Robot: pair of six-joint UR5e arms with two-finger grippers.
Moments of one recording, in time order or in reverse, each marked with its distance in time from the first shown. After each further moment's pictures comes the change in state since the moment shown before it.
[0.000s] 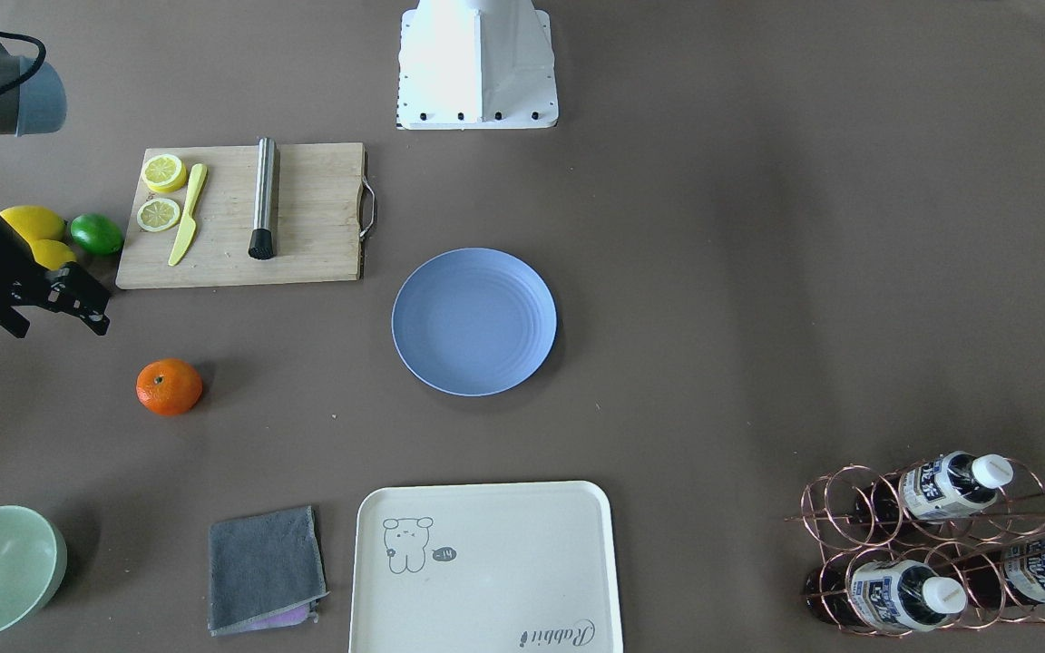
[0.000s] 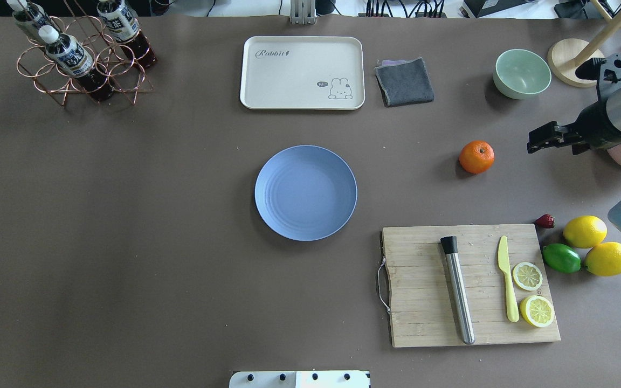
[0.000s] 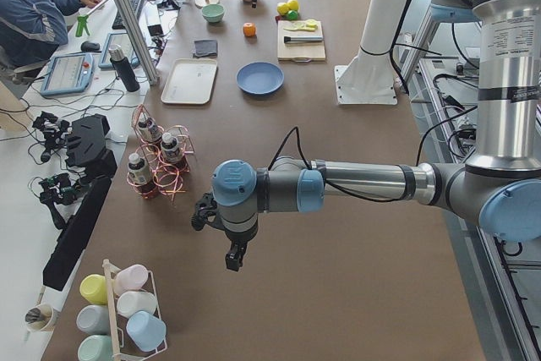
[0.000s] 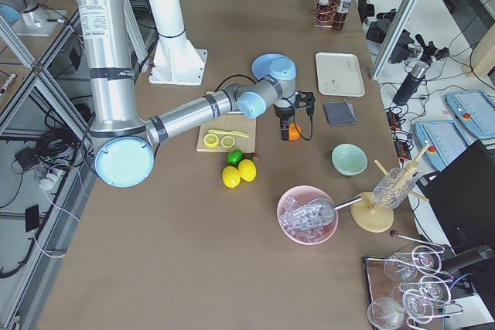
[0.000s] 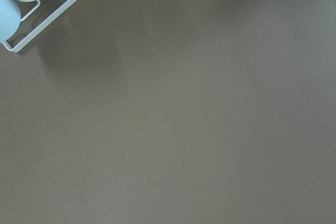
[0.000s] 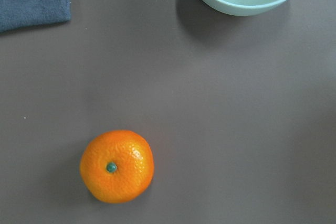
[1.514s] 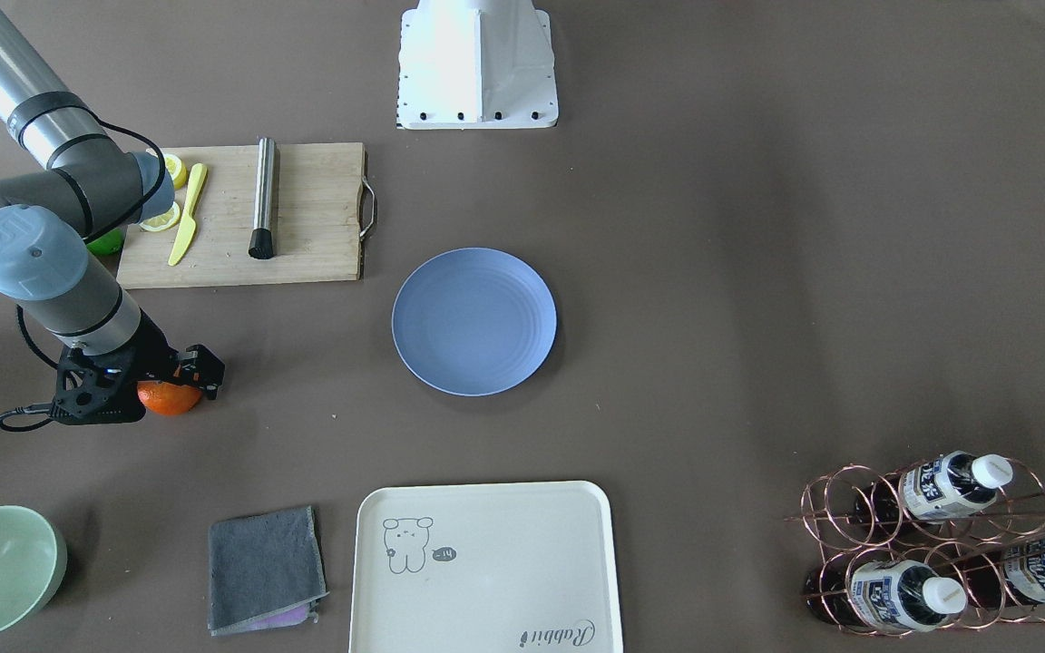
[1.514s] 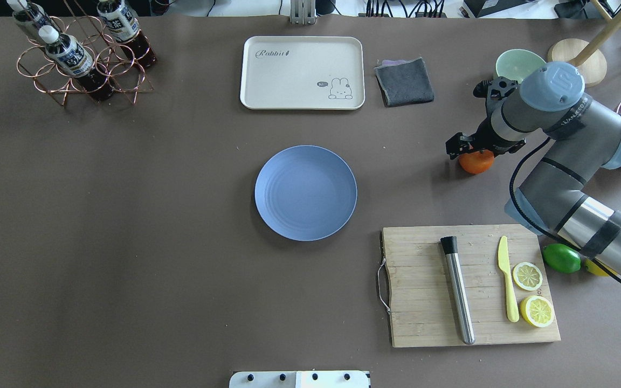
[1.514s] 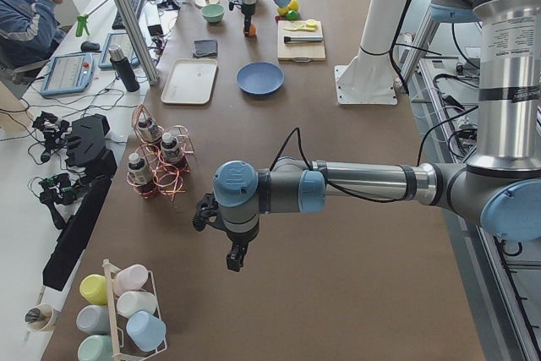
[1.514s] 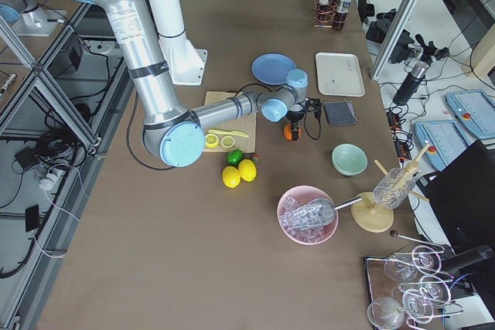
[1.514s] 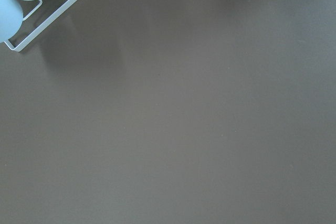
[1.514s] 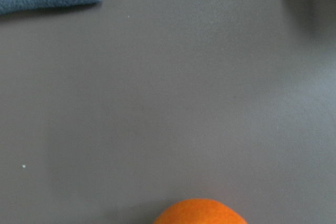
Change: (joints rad) left arm 0.001 0.007 0.000 -0.007 -0.002 0.004; right arm -0.146 0.186 -0.310 0.145 -0.089 0.083
